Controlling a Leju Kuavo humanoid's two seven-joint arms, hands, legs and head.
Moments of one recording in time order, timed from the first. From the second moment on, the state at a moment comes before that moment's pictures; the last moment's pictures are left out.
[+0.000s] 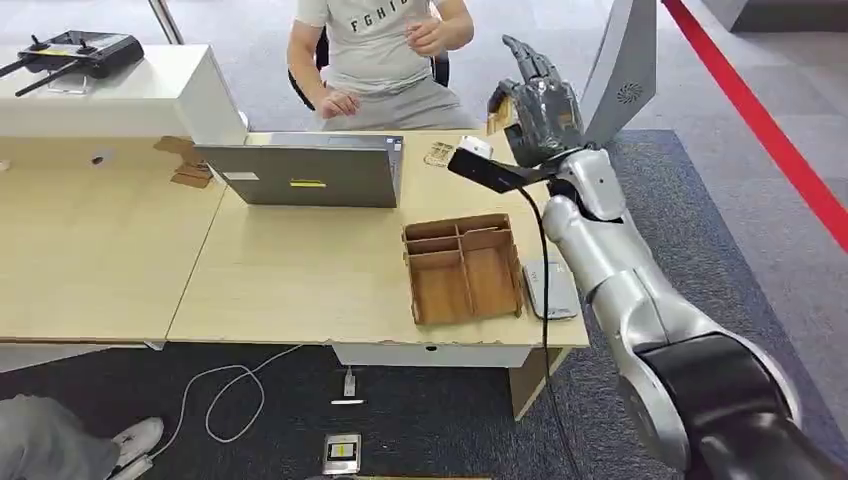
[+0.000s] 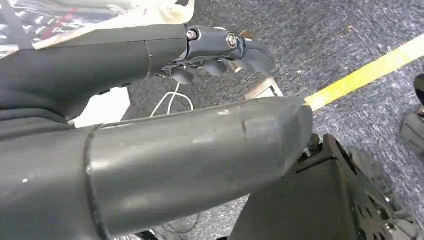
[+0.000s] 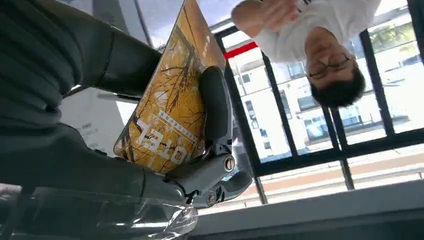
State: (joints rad) left arm -0.38 -0.24 -0.89 -0.23 -1.24 -0.24 -0.01; right arm -1.11 0.00 0.46 -0.43 1.07 -0.49 -0.36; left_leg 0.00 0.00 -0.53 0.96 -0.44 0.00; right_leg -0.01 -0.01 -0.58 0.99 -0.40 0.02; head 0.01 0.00
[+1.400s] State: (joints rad) left arm -0.40 -0.21 -0.90 -0.23 -1.24 -0.26 -0.10; right arm -1.21 0.18 0.66 -0.34 1.14 -0.30 -0.17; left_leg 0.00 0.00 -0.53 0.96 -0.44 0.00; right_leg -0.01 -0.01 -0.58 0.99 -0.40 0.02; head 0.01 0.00
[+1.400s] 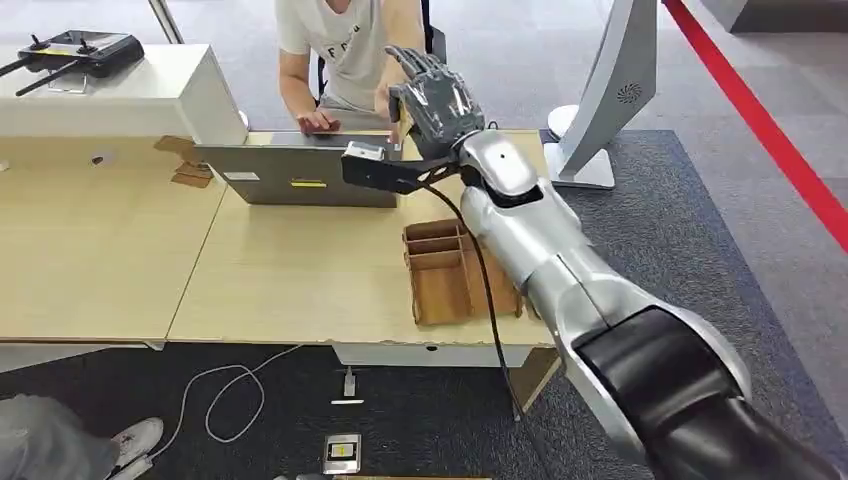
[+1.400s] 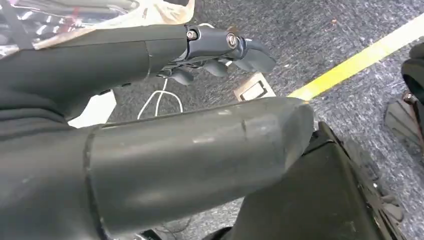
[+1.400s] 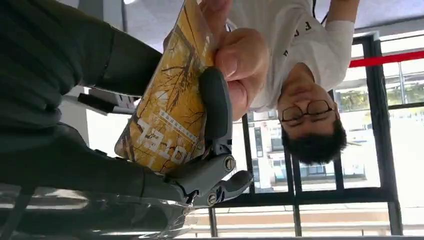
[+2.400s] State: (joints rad) left arm -0.40 -0.23 -0.94 -0.23 -1.26 -0.27 -0.09; right arm -1.23 0.12 0.65 -0.33 1.26 -0.37 -0.21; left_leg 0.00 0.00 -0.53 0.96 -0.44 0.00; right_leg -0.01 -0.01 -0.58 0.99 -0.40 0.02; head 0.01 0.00
